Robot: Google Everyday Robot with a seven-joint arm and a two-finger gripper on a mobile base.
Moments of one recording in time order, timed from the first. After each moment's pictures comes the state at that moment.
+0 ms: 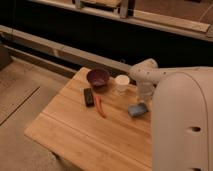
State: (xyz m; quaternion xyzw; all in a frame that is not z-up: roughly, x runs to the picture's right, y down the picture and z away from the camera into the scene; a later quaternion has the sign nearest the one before) arm 0.228 0.082 0.831 -0.05 0.39 0.83 0.39
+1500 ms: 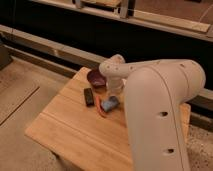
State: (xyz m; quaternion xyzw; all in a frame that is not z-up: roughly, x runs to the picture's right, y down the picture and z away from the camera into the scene) arm 0.060 0.067 0.864 -0.14 0.32 0.79 0.51
